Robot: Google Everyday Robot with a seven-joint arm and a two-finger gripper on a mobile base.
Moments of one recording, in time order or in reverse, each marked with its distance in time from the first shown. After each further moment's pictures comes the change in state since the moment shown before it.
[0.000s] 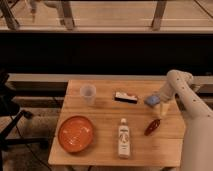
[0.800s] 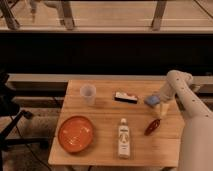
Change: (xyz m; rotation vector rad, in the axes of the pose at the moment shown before) arm 0.004 -0.003 0.004 0.004 -0.006 0.008
